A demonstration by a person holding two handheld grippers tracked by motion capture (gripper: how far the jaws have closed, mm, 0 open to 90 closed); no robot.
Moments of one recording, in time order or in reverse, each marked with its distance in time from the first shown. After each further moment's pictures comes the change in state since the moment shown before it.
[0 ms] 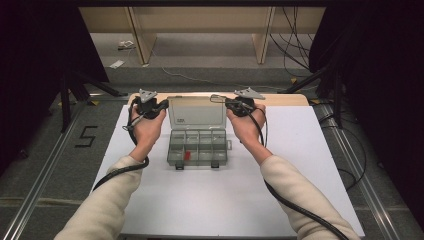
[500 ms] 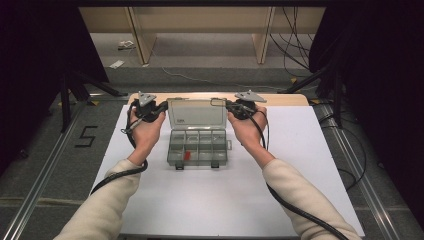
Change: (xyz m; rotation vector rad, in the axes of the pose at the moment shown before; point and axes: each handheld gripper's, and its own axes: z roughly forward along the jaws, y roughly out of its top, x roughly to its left) left arm -0.002 -0.005 -0.009 -0.018 -0.010 0.012; right arm 0.002 -0.004 -0.010 -0.007 0.013 -0.014
